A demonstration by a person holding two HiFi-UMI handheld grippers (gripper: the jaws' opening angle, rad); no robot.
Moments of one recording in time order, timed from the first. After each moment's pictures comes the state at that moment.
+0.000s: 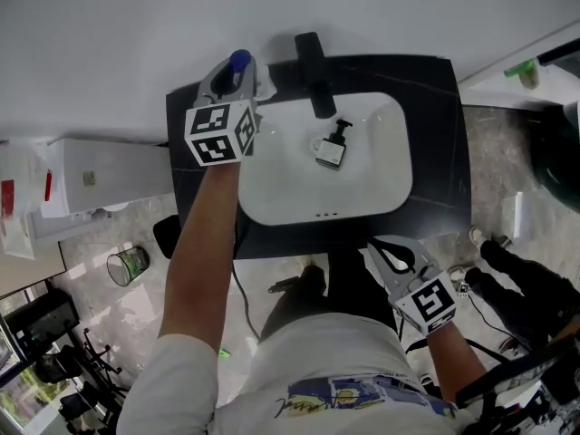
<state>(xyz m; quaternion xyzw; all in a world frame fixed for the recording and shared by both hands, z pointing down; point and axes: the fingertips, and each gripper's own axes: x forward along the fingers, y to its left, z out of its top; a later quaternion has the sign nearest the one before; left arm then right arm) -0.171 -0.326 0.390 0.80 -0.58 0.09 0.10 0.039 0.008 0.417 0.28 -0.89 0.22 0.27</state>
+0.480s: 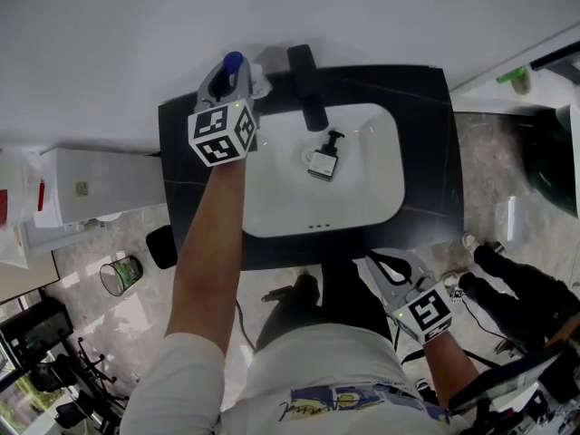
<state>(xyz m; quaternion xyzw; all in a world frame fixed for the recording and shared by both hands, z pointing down) -0.176 -0.354 0.401 0.78 -0.61 0.03 0.10 0.050 0.013 0.424 0.29 -0.89 0.24 0.27</state>
